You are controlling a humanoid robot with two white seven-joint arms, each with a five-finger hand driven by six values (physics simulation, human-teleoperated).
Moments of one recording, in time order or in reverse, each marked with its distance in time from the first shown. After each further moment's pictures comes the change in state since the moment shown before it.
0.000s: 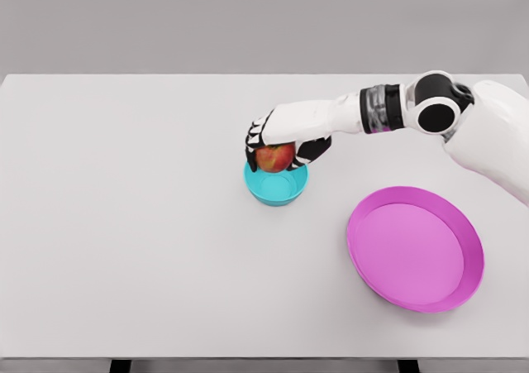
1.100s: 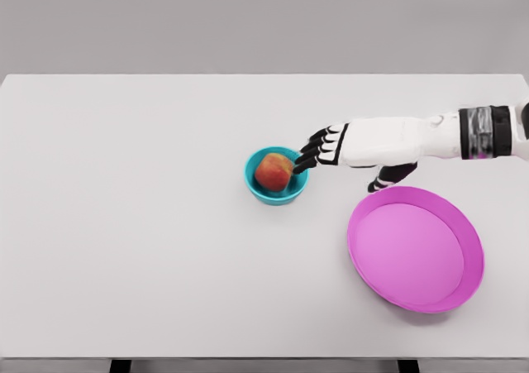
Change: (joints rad) left arm 0.000 0.000 0.000 0.000 0.000 0.000 0.000; right arm 0.139 -0.386 -0.118 -0.338 -0.034 -0.001 -0.015
